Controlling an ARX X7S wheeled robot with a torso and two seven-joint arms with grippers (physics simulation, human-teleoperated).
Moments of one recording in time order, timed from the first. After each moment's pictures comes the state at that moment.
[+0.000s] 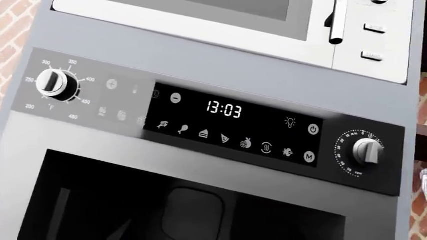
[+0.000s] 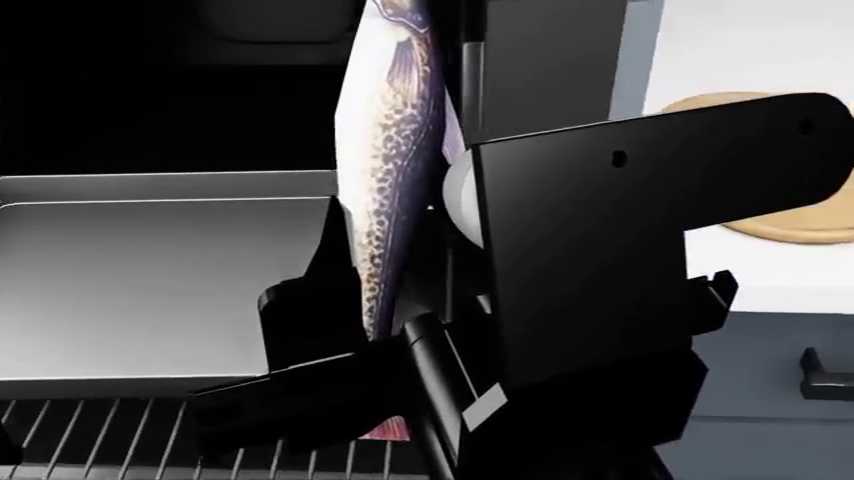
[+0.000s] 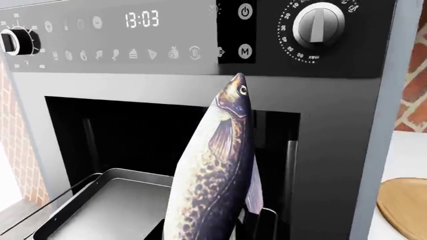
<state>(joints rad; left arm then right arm) -0.95 -1.05 1.32 1.04 -0.66 0.14 -1.55 1.28 0.66 -0.58 -0.82 2.06 0.67 1.43</state>
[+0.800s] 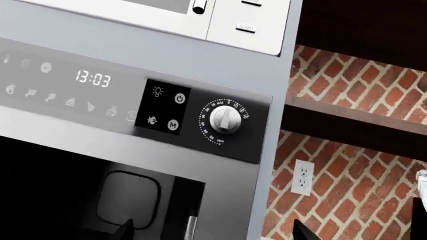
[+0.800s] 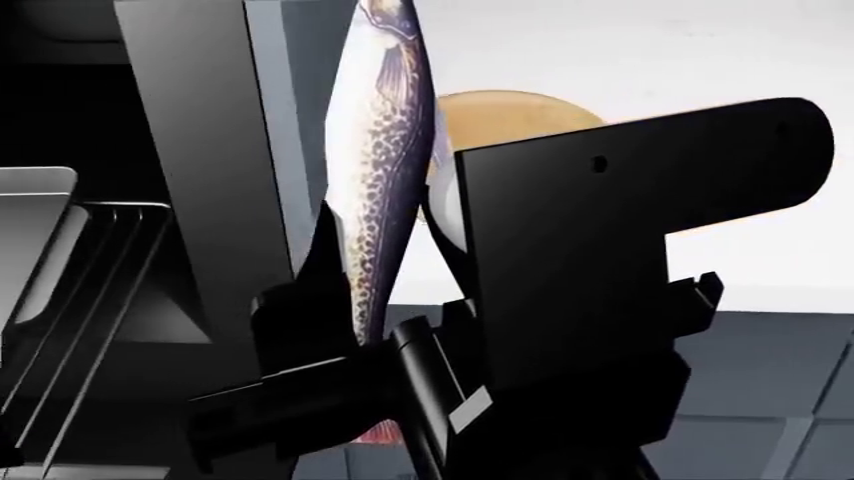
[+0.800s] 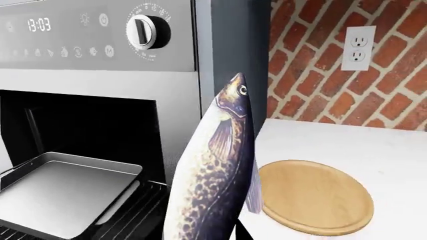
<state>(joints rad) -0.93 -1.05 1.30 1.04 -0.66 0.14 -1.55 1.28 0.65 -0.60 -0.82 2.04 0.66 1.42</state>
